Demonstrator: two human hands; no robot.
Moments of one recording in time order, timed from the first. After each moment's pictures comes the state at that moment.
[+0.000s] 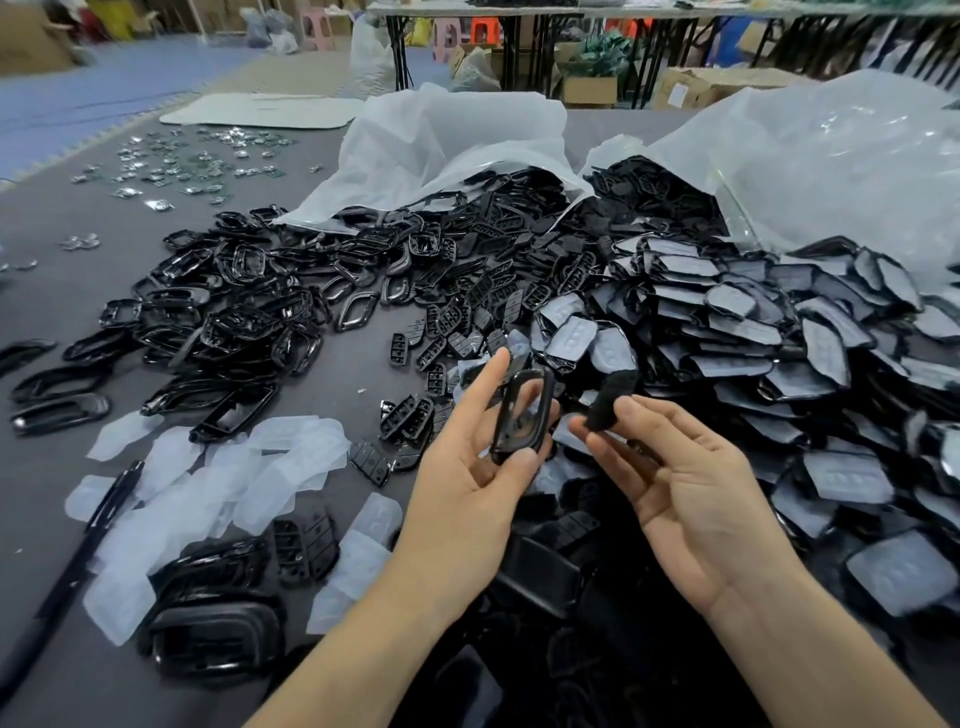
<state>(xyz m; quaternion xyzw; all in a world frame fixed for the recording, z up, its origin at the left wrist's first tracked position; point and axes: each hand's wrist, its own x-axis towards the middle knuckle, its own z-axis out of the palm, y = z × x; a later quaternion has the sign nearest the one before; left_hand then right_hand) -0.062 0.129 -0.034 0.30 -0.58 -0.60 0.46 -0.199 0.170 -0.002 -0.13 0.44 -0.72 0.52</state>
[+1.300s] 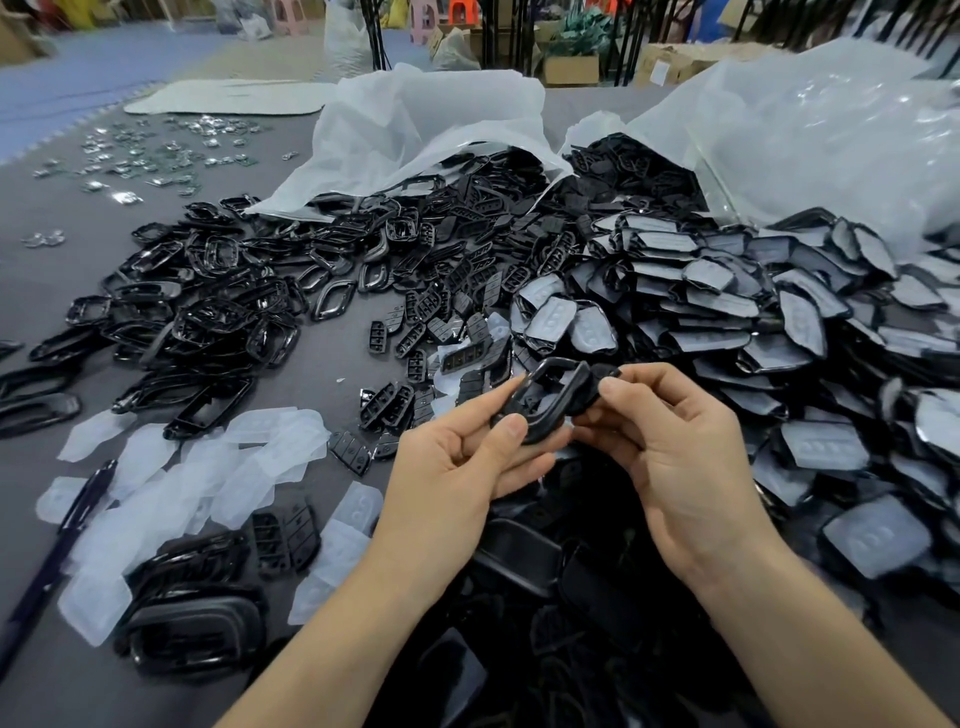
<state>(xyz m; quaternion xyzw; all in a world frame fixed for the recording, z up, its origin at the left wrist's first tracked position) -0.066 0.130 -0.030 0.27 -0.49 -0.70 0.45 -0.204 0.170 -0.007 -0.27 0.49 -0.71 0.44</state>
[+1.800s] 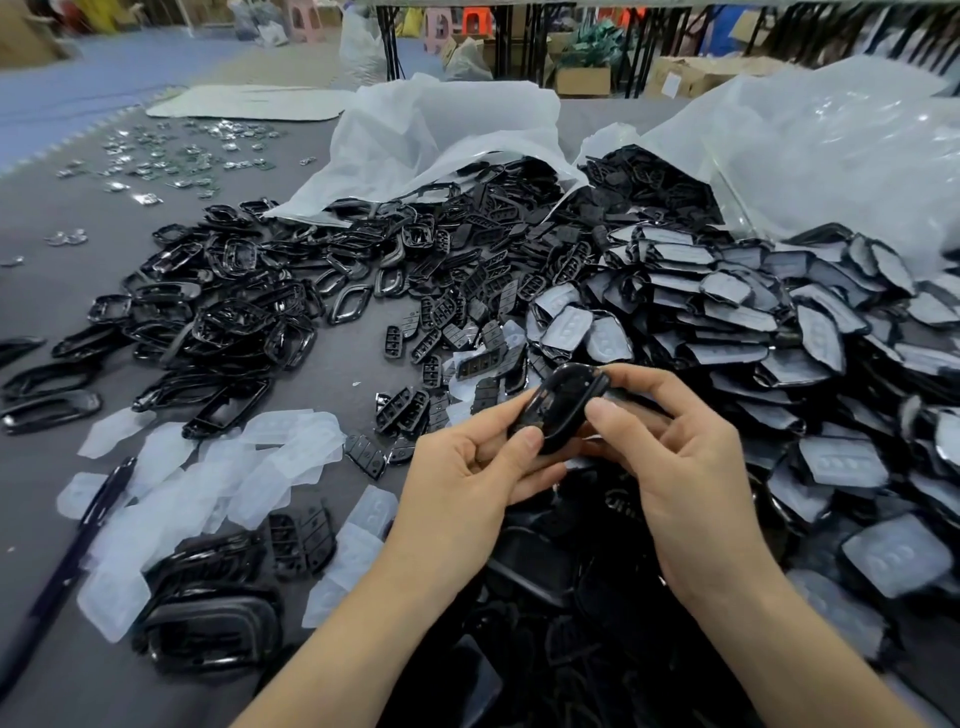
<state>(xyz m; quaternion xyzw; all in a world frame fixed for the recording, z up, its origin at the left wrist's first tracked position) -0.063 0.130 -0.026 0.29 -0.50 -0.69 0.44 -0.192 0.178 -0.006 -0.39 0.50 -0.66 0.40</state>
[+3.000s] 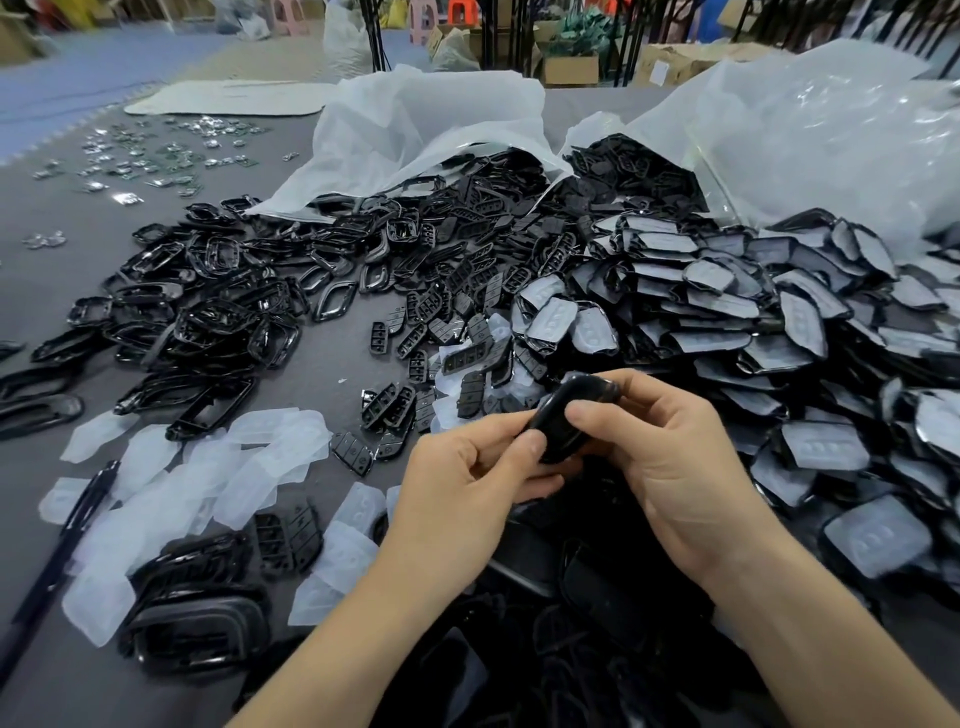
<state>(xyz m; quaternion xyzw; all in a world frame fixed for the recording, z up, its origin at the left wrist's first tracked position) -0.067 0.137 -0.024 0.31 -0.57 -0.64 0.41 -0.204 0.175 -0.001 -0.33 0.49 -0.63 0.50</state>
